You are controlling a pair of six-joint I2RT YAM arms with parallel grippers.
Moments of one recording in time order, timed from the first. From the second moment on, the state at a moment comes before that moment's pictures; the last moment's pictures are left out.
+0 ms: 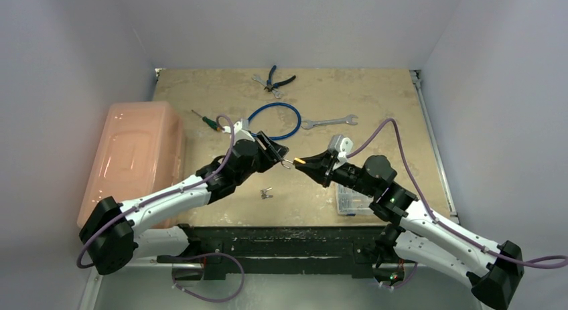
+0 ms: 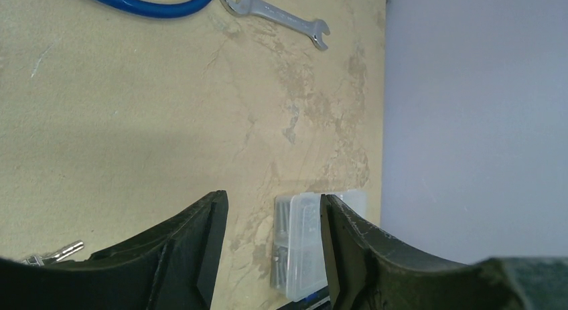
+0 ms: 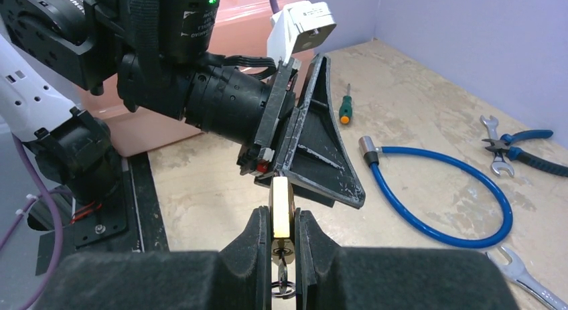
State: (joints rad) left arm -0.85 1.18 0.71 0.03 -0.31 -1.16; right arm 0.83 0.77 0.56 0.24 -0.26 0.03
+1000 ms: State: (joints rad) left arm -0.78 0.69 0.84 -0.41 -0.55 -0.45; right arm 0.83 1.00 0.43 0.56 0.01 0.43
